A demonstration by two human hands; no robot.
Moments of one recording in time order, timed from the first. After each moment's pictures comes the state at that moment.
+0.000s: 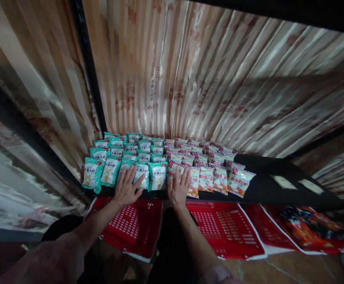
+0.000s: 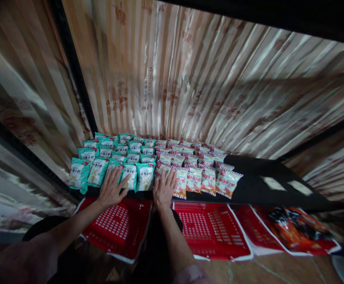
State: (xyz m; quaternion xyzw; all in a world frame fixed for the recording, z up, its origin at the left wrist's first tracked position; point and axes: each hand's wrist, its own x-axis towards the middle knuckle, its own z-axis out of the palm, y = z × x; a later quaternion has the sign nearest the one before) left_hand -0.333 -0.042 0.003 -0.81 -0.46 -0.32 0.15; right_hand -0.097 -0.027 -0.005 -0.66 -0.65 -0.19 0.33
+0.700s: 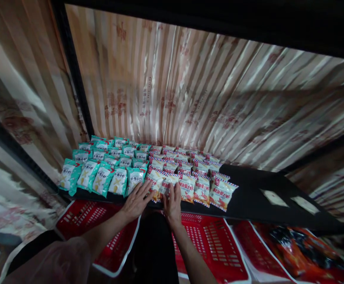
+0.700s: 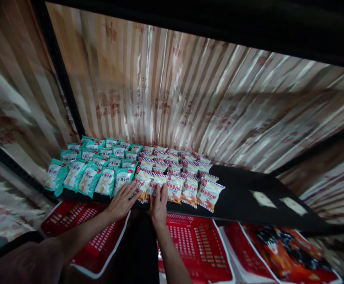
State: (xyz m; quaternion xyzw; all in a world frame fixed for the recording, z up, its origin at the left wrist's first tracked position) left_hand -0.190 -0.042 -0.018 -0.88 -0.38 -0.24 0.17; right_hand 0.015 -0.035 -0.045 -0.56 -0.72 -0.09 0.40
